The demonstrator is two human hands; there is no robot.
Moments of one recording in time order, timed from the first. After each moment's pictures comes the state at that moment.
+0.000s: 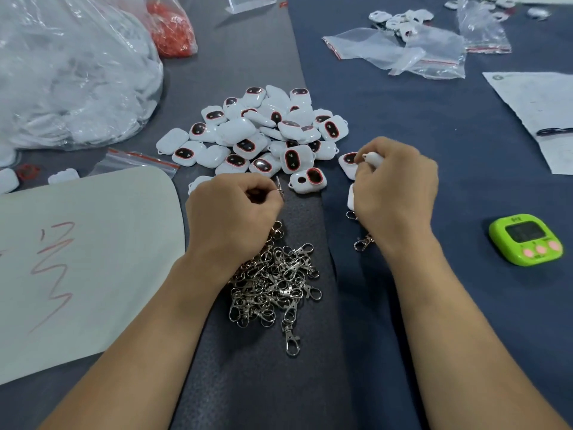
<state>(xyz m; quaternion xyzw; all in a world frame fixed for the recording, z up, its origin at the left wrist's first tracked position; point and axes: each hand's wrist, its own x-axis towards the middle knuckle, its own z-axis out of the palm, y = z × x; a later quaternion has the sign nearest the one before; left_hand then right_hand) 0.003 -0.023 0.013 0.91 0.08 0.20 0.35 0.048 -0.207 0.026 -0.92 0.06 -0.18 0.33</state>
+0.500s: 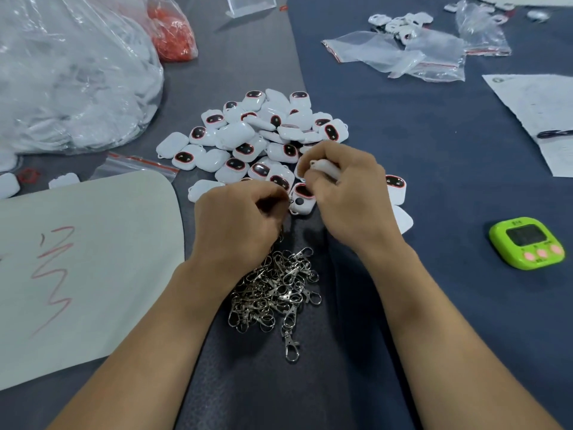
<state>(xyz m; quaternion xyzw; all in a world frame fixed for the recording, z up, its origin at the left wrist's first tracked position) 0.002 -0.024 0.009 0.92 -0.02 0.22 0.33 0.041 -0.179 0.027 -0.85 -0.10 -0.10 0.50</state>
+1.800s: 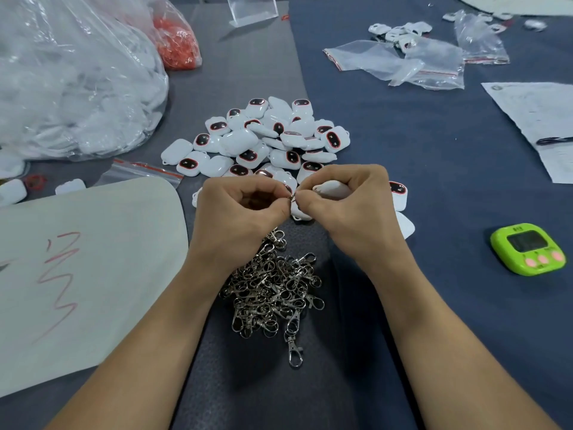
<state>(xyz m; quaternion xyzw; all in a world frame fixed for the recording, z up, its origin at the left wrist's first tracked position) 0.007 -0.019 0.016 0.77 -0.04 0.16 0.61 0.030 -0.181 0.026 -0.78 -0.10 -0.04 0.62</state>
